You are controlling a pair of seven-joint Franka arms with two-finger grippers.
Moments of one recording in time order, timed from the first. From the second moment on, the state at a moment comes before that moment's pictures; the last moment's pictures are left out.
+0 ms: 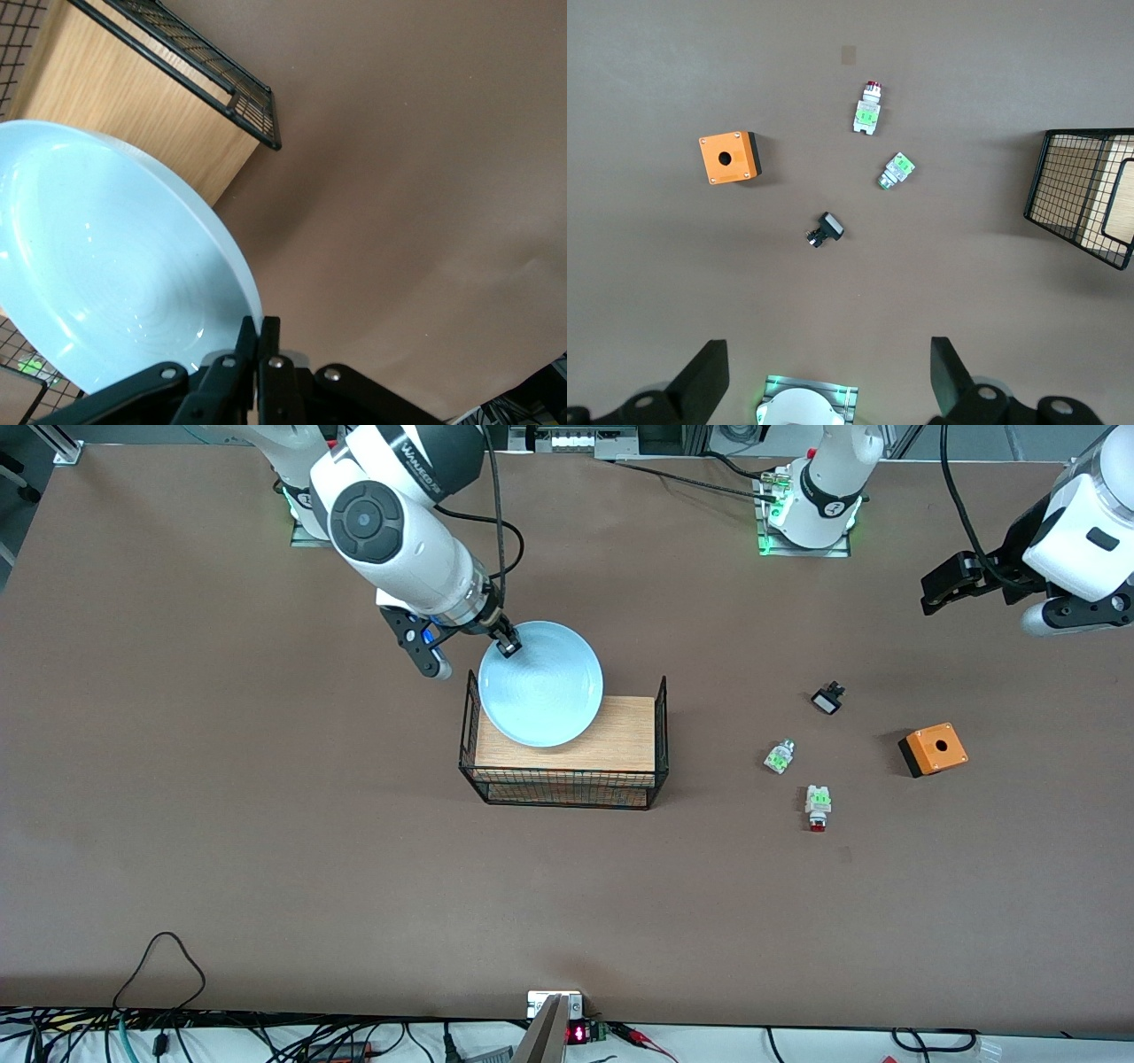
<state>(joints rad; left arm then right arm) 0.00 0.02 -0.13 -1.46 0.01 1.35 -0.27 0.59 0.29 0.07 -1.62 0.31 1.85 1.53</state>
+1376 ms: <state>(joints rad) 0.01 0.03 -0.13 -1.46 0.01 1.37 -0.27 0.61 0.41 0.06 -1.62 0.31 2.02 1.52</state>
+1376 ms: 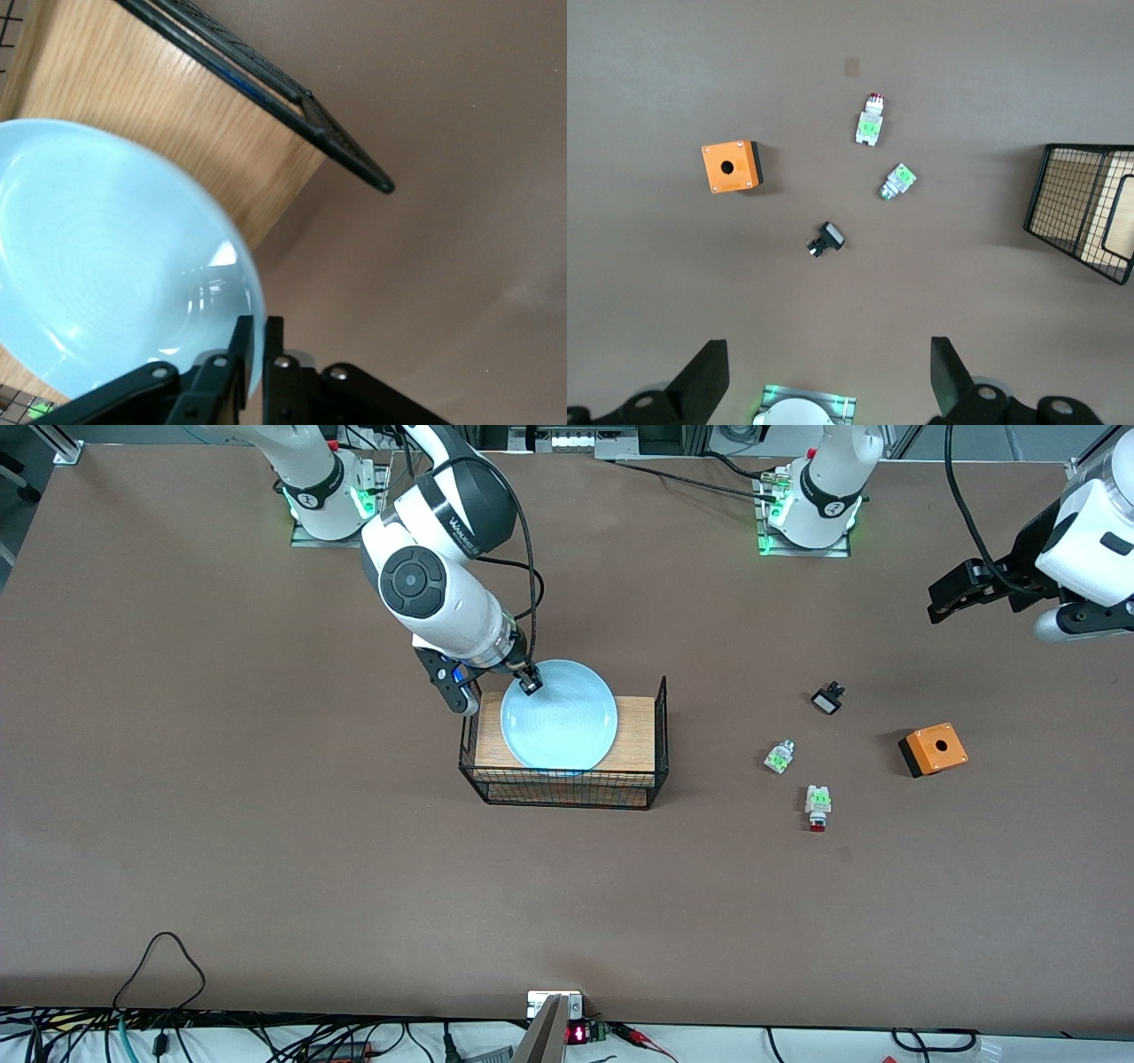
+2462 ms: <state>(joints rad) 0.01 0.12 -0.13 -1.48 0.01 1.32 -0.27 0.53 0.18 0.01 -1.58 0.00 1.71 1.01</state>
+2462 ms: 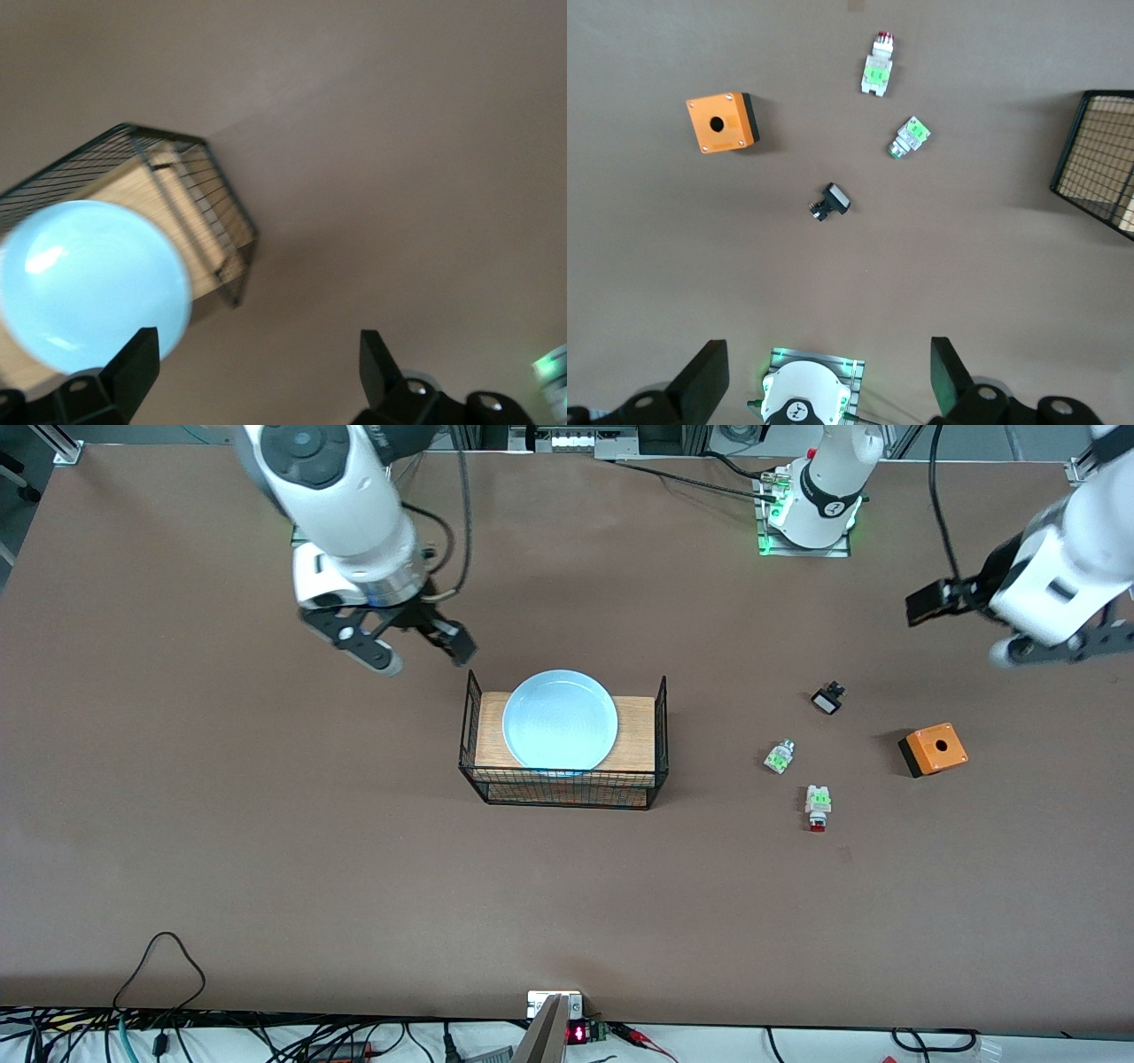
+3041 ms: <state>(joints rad) 0.01 0.37 -0.13 -1.53 0.07 1.55 -0.27 0.18 0.16 0.00 -1.58 -0.05 1.68 0.50</state>
